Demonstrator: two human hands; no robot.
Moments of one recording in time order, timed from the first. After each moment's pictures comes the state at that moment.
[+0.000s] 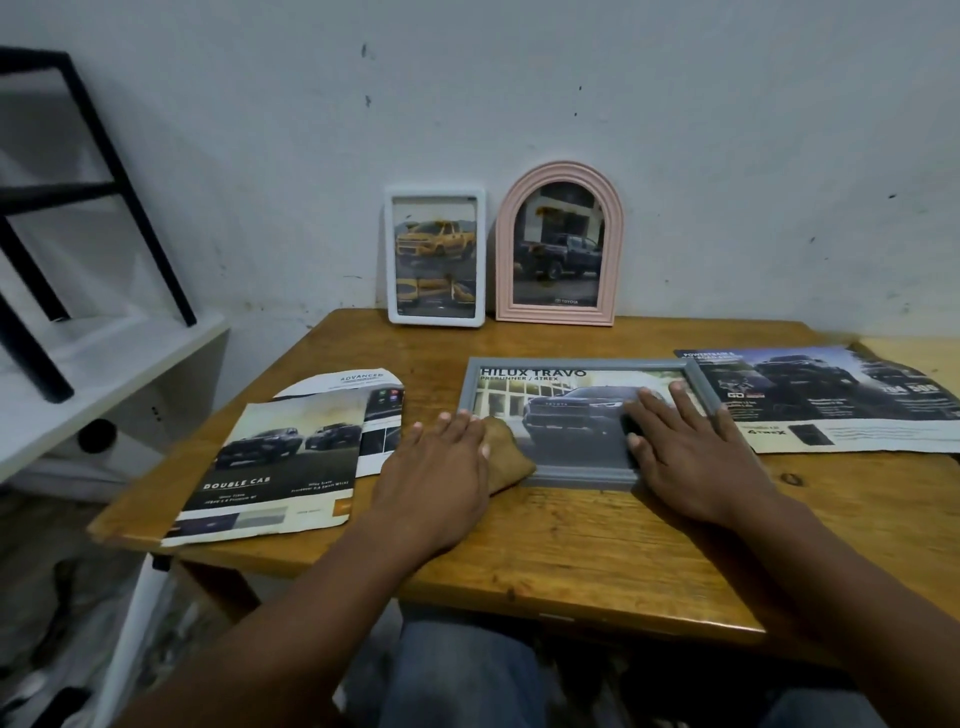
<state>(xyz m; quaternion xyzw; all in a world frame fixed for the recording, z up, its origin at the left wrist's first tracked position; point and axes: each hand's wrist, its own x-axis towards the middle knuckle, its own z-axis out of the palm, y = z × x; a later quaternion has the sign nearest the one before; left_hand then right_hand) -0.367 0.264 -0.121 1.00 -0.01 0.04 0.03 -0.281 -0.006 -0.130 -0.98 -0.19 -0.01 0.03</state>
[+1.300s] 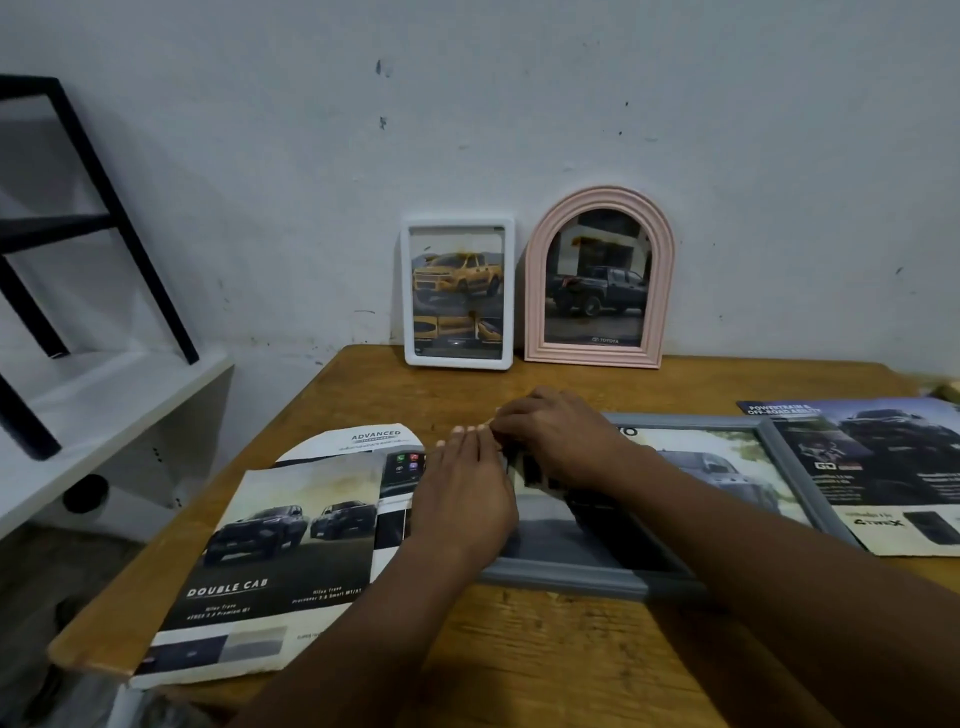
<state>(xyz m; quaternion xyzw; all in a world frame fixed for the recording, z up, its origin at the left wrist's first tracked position) -0.279 0.287 -0.122 0.99 0.06 0.08 0.06 -0.167 0.161 -0.111 -0.88 -0.46 -0.11 0.02</state>
